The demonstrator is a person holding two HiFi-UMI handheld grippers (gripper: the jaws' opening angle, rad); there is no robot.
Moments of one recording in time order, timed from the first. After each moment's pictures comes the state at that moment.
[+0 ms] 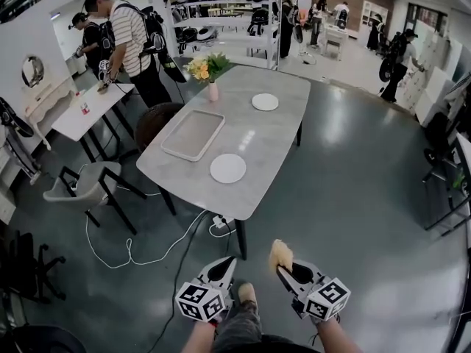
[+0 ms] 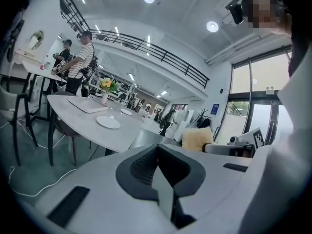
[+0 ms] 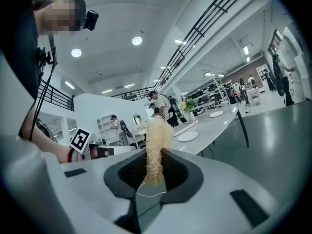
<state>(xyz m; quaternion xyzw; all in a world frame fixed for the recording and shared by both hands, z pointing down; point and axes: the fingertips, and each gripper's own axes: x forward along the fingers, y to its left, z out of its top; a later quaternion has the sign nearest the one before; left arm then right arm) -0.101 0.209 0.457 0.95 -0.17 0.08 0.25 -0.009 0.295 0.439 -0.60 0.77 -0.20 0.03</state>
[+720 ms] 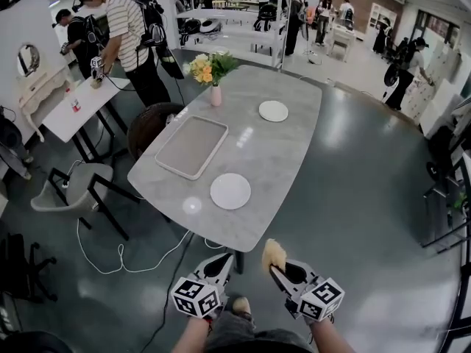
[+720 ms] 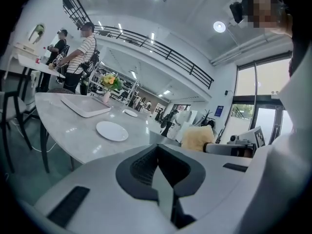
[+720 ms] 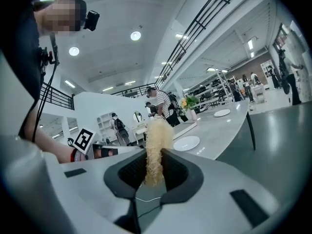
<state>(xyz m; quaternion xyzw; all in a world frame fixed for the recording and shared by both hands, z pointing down) -0.046 0.082 0.475 0.95 -0.17 0.09 0.26 0.036 0.164 0.451 -0.59 0.78 -0.22 0.02</state>
